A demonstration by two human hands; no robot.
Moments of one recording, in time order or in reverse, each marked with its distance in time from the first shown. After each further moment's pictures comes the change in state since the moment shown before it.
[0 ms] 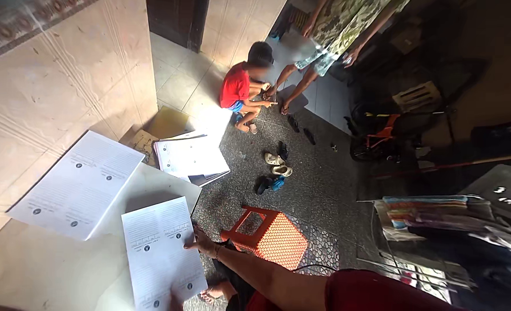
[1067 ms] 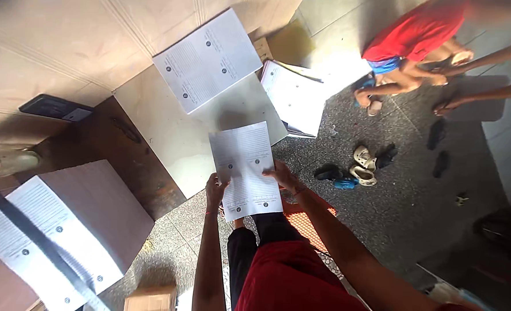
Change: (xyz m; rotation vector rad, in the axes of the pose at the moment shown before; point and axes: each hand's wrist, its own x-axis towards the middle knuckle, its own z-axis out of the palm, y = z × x) left_hand 0.036 0.082 0.024 0.306 -0.185 0.081; right_hand -0.028 -0.115 -0.061 -0.445 -0.203 0.130
